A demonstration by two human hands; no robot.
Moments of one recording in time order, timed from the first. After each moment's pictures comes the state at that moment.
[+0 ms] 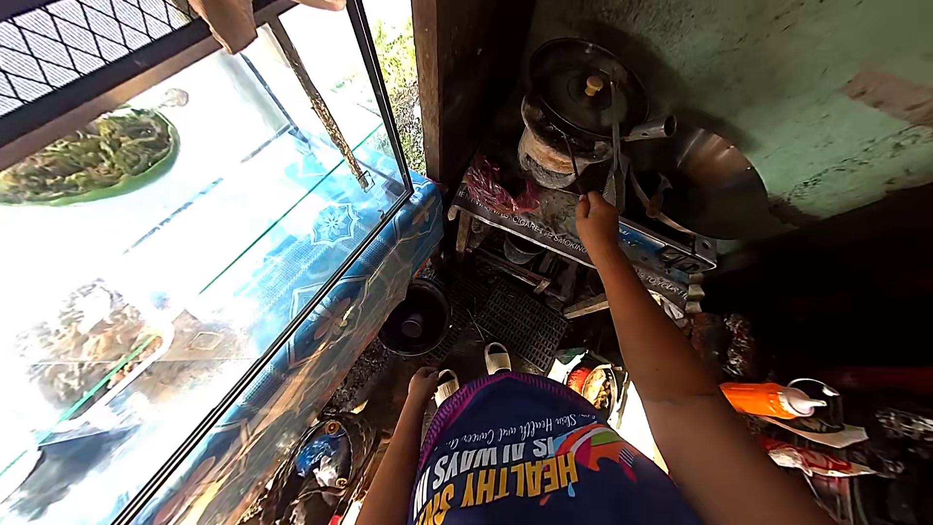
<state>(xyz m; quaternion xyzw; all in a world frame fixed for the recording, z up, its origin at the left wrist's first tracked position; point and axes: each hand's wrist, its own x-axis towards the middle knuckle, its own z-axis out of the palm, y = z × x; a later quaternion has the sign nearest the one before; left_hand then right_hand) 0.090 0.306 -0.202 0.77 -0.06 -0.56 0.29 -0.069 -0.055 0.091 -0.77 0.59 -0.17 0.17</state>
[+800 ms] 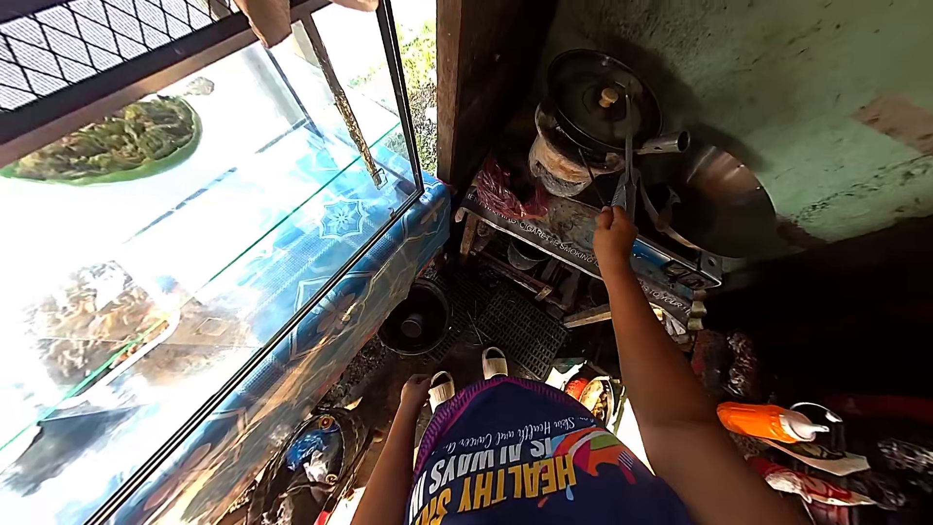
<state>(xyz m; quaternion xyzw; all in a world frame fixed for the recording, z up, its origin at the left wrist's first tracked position) 0.091 0.321 -0.206 0.78 -0.01 -0.56 0.29 -0.072 -0.047 0.091 -0.72 0.62 -0.24 0.18</state>
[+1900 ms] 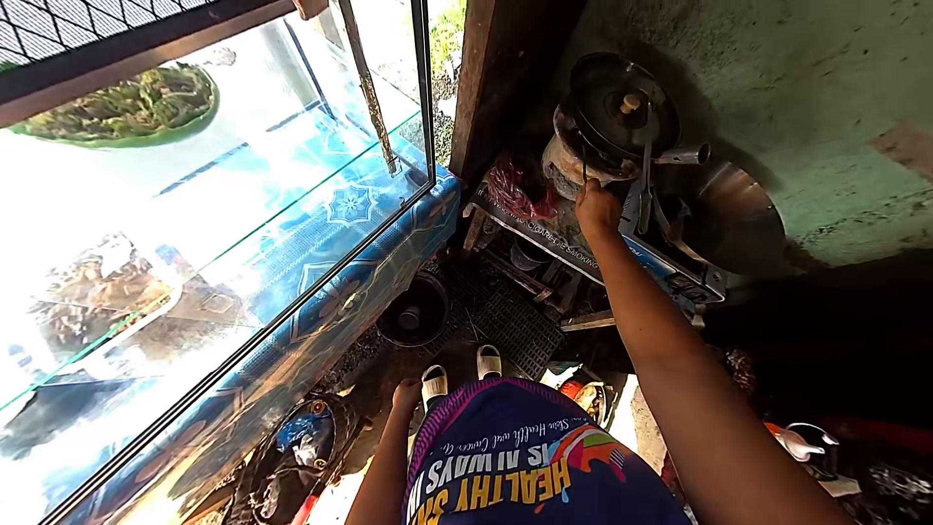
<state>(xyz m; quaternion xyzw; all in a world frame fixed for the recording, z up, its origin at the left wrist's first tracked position) 0.085 0.345 -0.224 0.79 0.03 -0.55 0.28 -0.007 -0.095 0.083 -0.80 0.60 -0.03 0.03</state>
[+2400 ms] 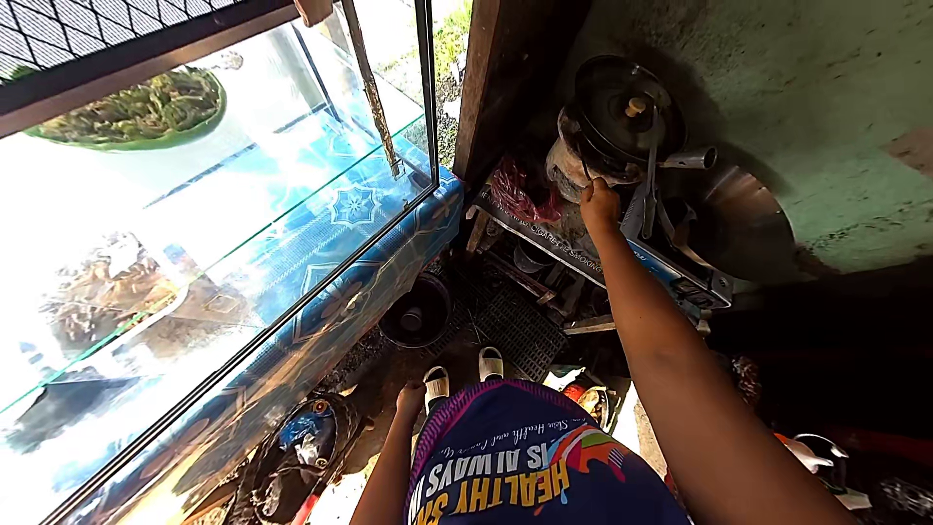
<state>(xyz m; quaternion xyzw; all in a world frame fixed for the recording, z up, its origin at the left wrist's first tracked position) 0.078 0.344 -0.225 0.80 -0.01 -0.55 0.24 -0.010 -0.123 0.067 -0.80 0.58 -0.11 0.11</state>
